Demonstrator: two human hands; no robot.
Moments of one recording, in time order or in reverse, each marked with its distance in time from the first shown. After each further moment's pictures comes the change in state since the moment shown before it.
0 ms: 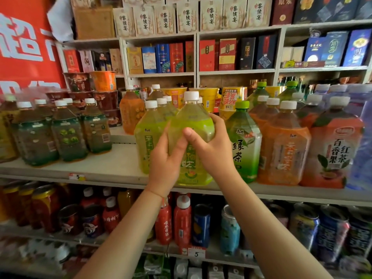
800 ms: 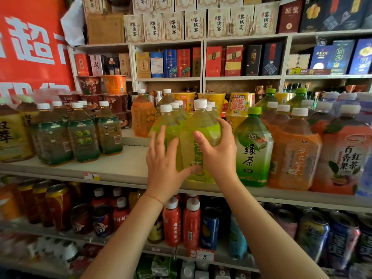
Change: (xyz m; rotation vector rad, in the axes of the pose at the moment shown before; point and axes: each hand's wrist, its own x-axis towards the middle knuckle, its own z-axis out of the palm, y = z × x) left_hand -0.002 -0.041 -0.030 0.799 -0.002 0.172; right_hand 0.002 0.009 0.025 -0.101 0.141 -0.107
